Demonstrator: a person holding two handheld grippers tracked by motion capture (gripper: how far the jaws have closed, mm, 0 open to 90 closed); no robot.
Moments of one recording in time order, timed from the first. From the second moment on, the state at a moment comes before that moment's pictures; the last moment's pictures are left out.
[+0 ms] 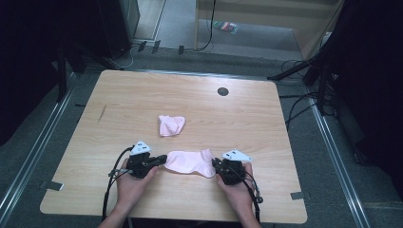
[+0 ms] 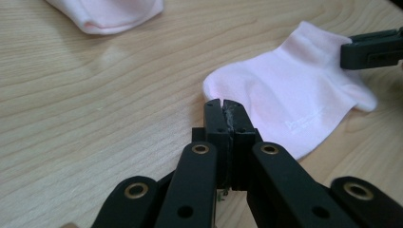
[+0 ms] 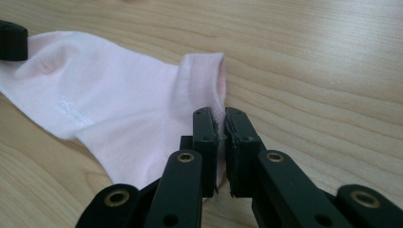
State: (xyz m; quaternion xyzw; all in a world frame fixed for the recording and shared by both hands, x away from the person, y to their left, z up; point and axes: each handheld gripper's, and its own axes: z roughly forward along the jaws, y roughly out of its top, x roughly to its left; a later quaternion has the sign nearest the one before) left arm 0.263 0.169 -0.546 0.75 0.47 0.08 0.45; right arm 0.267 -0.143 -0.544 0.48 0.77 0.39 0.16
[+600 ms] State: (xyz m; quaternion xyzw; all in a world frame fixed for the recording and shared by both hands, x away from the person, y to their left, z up) left arm 0.225 0.190 -0.539 0.76 0.45 0.07 0.46; right arm 0.248 -0.142 -0.535 0.46 0.78 0.41 0.12
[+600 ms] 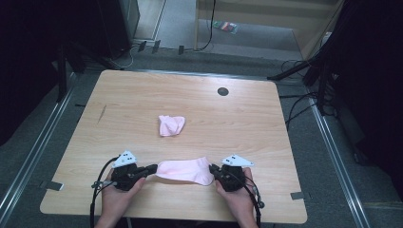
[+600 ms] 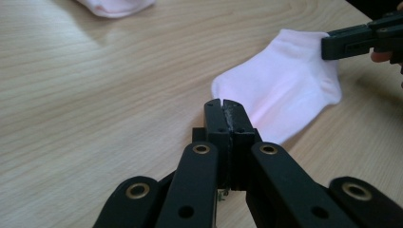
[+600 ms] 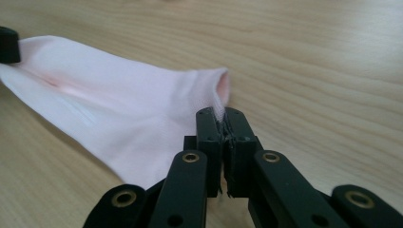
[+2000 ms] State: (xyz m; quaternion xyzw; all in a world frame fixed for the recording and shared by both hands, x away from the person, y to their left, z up) left arm 0.215 0.156 -0.552 0.84 0.36 0.15 0.39; right arm 0.233 -0.129 -0.544 0.41 0.82 0.38 0.10
